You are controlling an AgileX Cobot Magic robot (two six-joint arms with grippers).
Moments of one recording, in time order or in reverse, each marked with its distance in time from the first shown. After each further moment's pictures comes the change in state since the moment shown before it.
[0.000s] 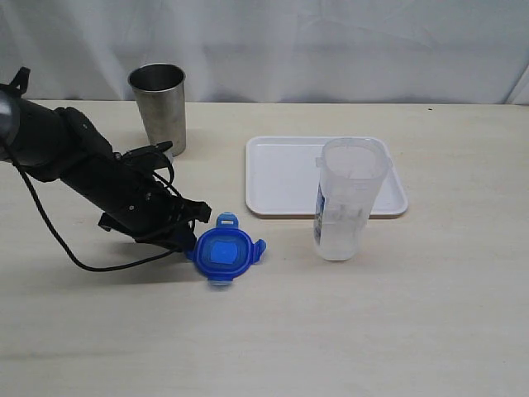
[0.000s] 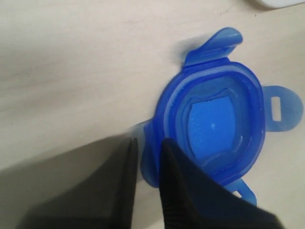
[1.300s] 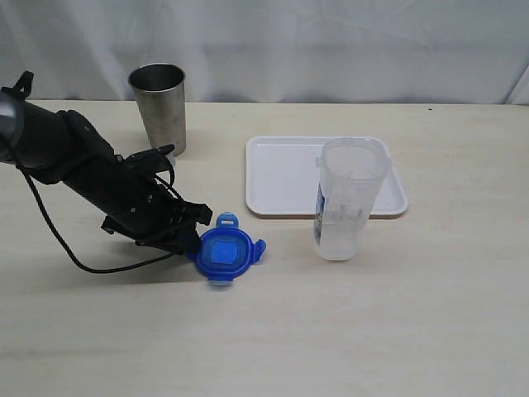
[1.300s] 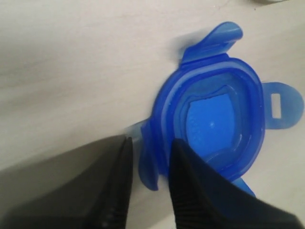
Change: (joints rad) left arm 0.000 0.023 -0.004 -0.027 0.016 0.034; right arm 0.000 0.000 0.000 0.000 0.000 0.000
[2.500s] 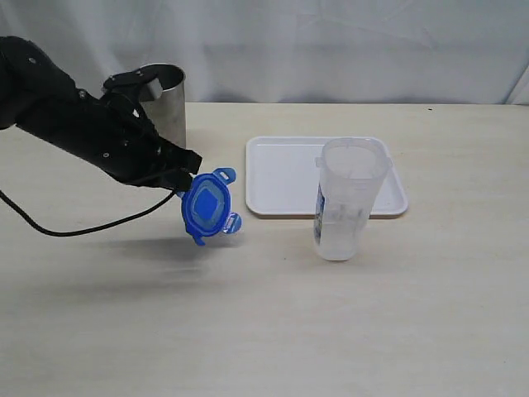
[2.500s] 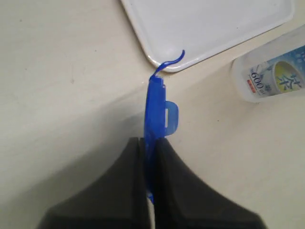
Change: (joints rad) left arm 0.000 -0.285 0.003 0.069 -0.007 0.055; right arm 0.000 0.000 0.000 0.000 0.000 0.000
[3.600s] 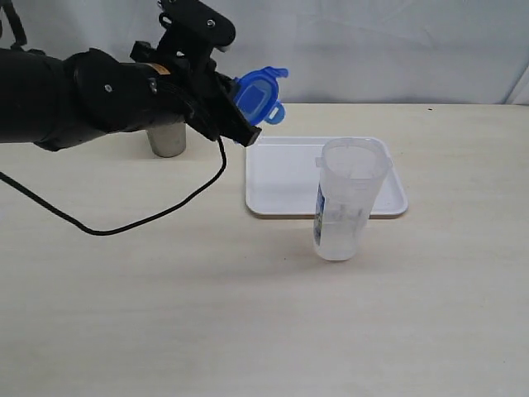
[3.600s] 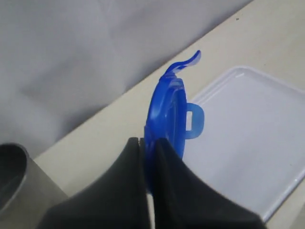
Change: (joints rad) left arm -0.287 -0.034 0.000 0.138 -0.759 0.262; right arm 0.000 0.000 0.000 0.000 0.000 0.000
